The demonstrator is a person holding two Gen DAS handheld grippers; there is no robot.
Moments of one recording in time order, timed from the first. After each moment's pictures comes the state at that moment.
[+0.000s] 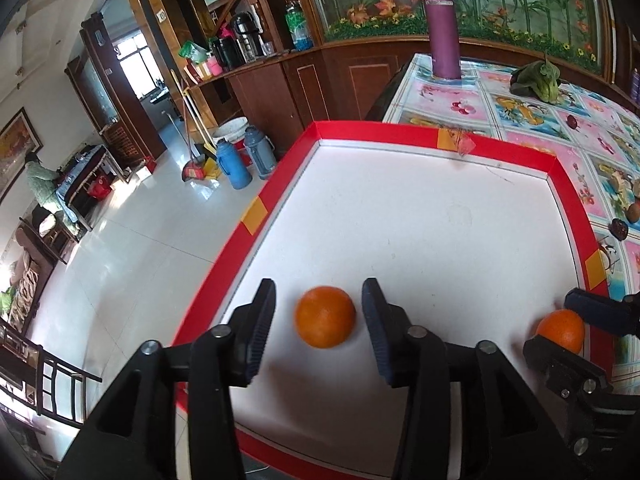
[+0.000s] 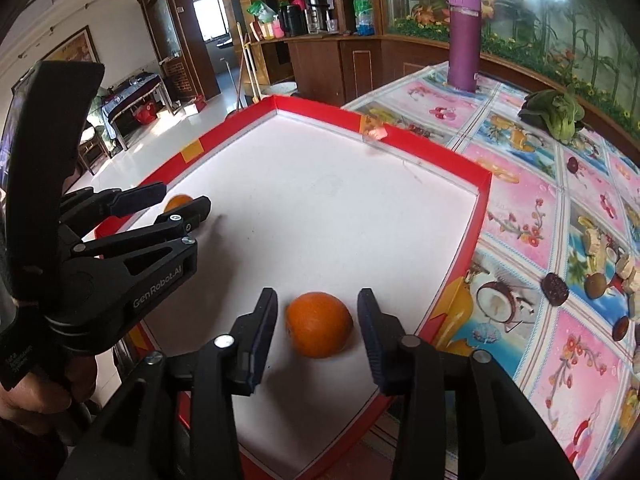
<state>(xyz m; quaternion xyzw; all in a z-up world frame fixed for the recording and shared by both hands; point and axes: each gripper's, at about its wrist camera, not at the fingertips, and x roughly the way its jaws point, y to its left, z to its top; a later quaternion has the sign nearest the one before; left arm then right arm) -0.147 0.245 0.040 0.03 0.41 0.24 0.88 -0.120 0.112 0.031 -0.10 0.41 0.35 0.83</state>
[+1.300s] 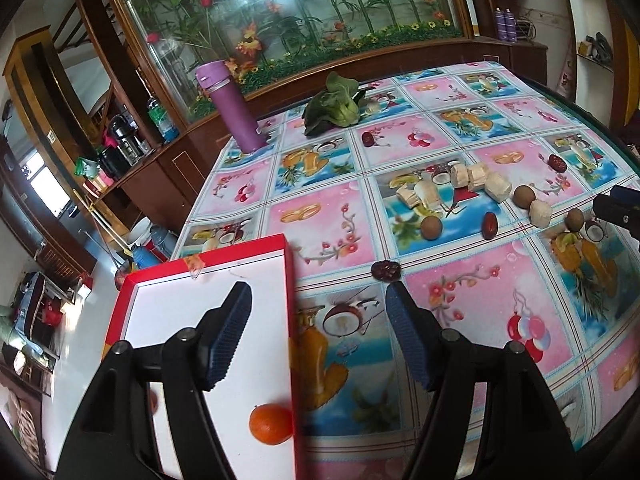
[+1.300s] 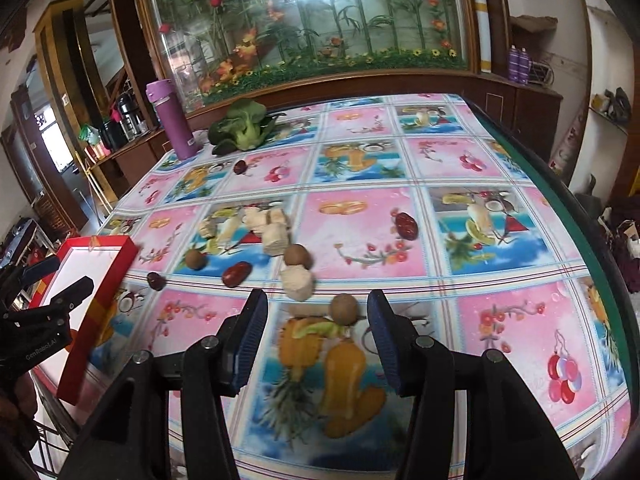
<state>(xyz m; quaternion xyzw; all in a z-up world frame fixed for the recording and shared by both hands) -0.093 0.030 0.076 0.16 0.37 0.04 0.91 -0.087 -0.207 0.057 0.06 0.37 0.09 0.92</state>
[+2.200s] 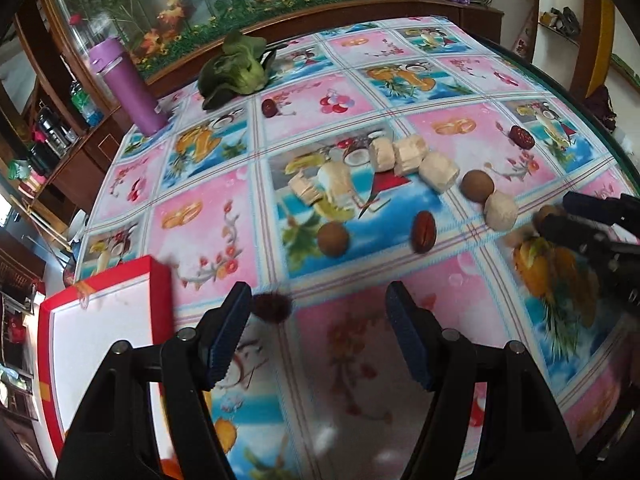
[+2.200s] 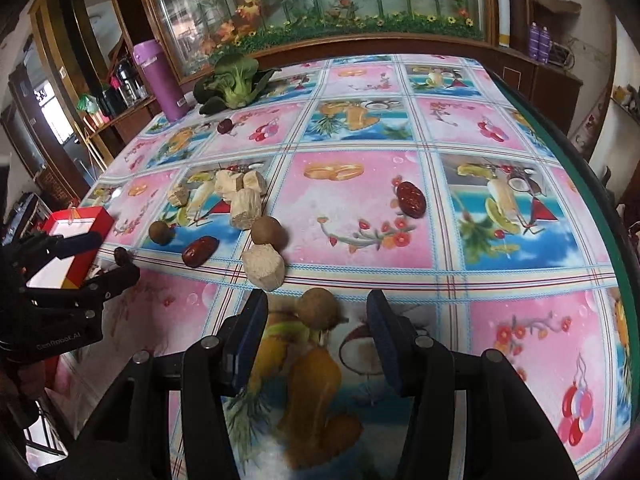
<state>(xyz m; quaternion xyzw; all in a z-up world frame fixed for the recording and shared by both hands) -0.027 -0.026 0.037 0.15 0.46 -0.06 0.87 -0.049 -0.214 0.024 0.04 0.44 0.11 0.89</state>
